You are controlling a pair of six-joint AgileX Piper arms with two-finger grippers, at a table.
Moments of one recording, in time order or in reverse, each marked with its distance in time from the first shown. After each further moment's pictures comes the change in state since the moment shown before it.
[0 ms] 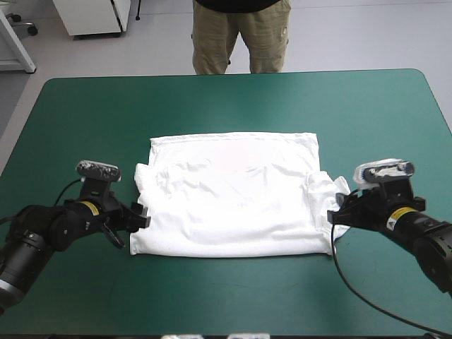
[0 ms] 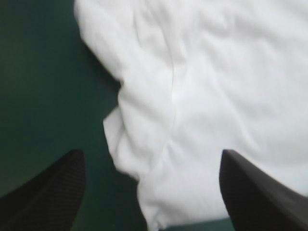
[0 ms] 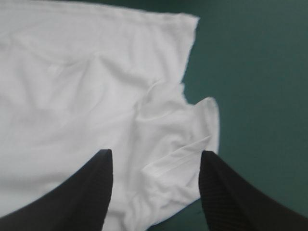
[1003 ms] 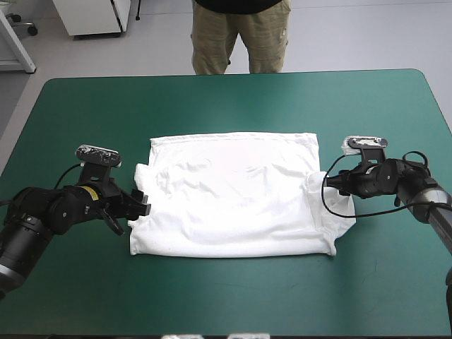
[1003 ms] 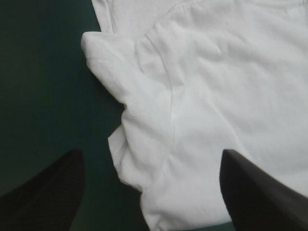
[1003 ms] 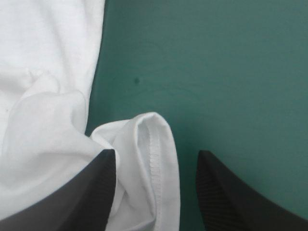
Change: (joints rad) left arm 0.000 0.053 -0.107 0.008 0.074 0.013; right arm -0.285 0.659 -0.112 0.276 -0.179 -0.337
